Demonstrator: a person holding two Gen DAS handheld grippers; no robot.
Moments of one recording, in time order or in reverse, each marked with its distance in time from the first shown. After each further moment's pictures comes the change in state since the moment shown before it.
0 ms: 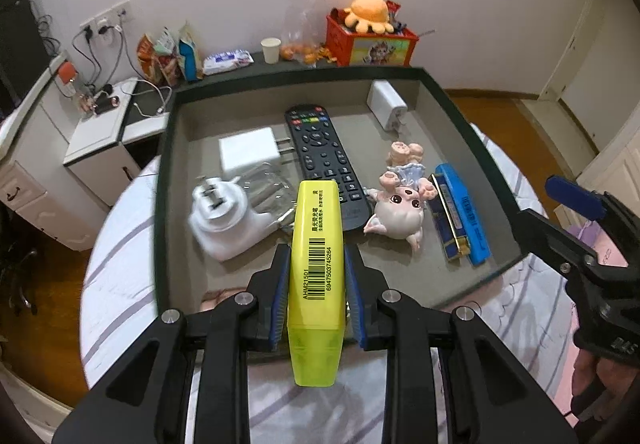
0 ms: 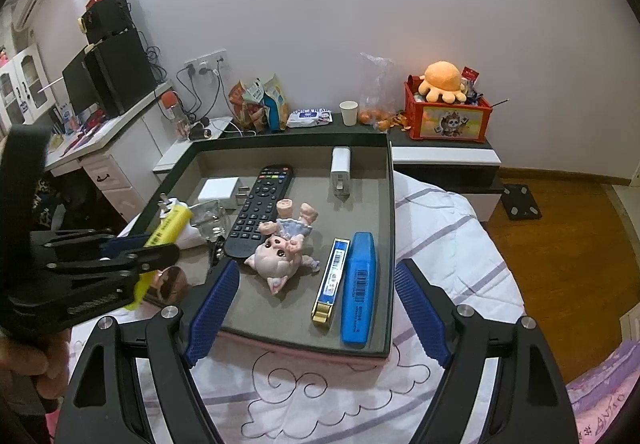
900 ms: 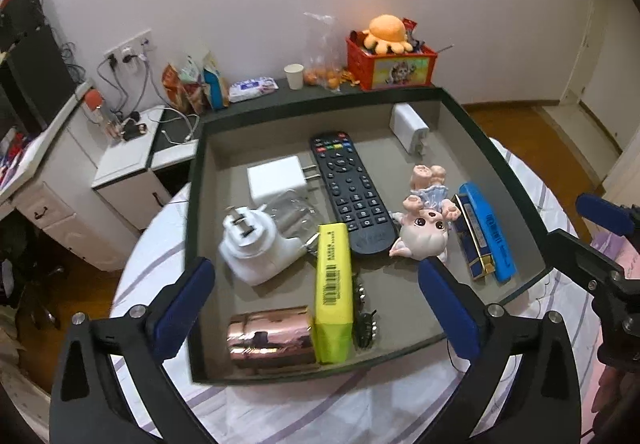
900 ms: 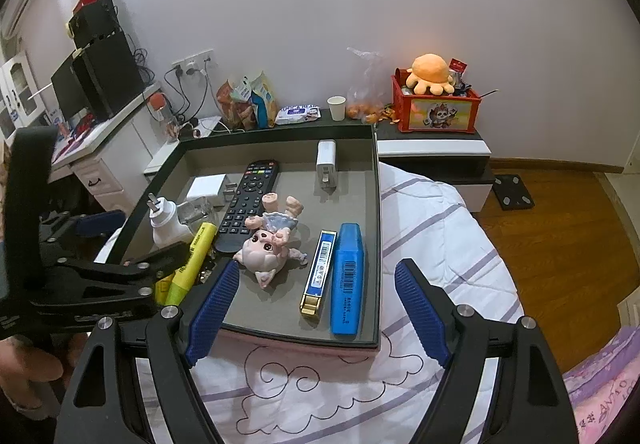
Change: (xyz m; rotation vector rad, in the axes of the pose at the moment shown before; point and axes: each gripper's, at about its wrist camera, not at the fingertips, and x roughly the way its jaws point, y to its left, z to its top) left arm -0.019 -0.001 -0.002 0.023 -0.099 0.126; right arm -0.008 -0.003 -0.004 0.035 0.005 -0.031
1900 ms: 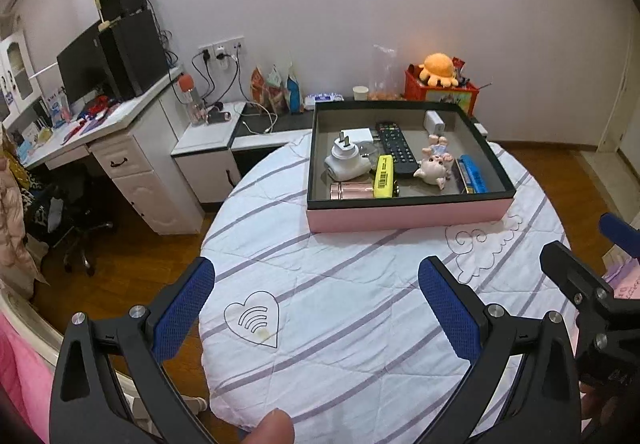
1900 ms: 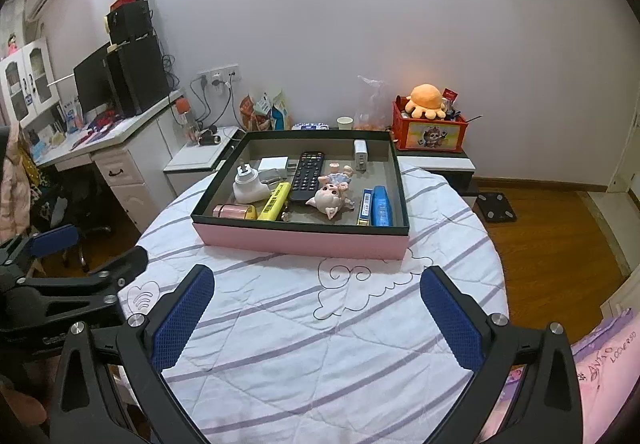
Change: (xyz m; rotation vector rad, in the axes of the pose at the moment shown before) left arm -0.172 0.013 -0.123 -0.158 -0.105 0.178; right arm -0.130 0.077 -0.080 -0.052 -0.095 -0.046
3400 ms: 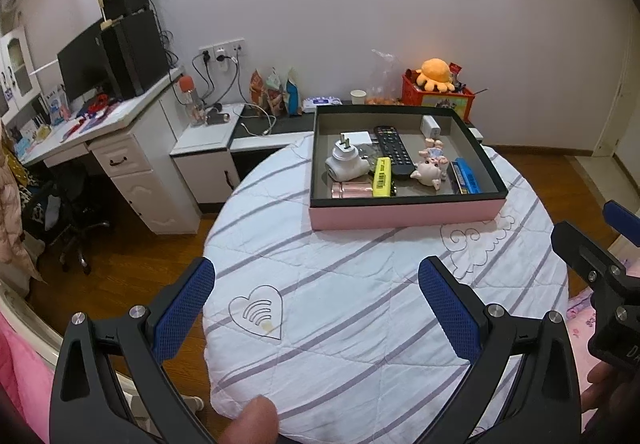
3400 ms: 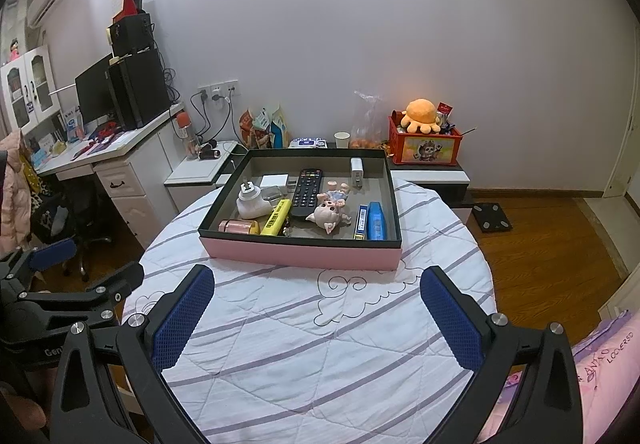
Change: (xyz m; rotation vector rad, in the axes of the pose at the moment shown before) left arm -0.014 0.006 -0.002 -0.008 -0.003 -0.019; right arm -0.019 0.004 0.005 0.007 -0.043 -0.004
